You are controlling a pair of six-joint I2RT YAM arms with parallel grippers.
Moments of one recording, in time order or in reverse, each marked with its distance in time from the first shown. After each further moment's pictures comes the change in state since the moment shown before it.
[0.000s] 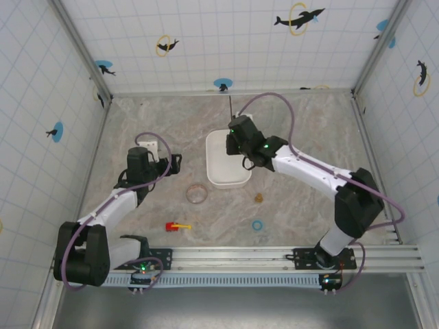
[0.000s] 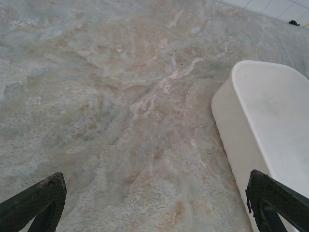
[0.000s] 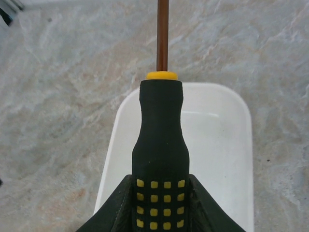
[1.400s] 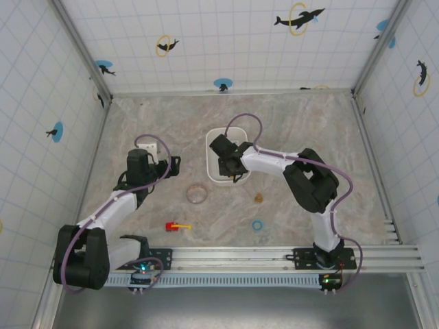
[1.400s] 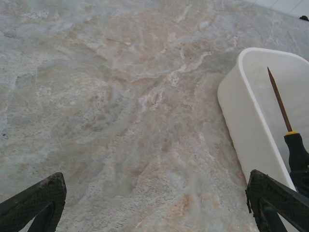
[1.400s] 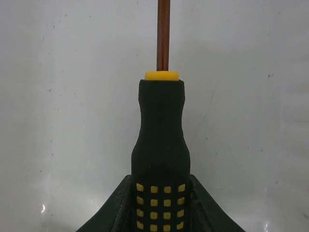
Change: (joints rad) left arm 0.000 -0.025 -0.019 -0.022 -0.026 0.003; right arm 0.035 0.369 0.100 -0.172 -0.060 0.099
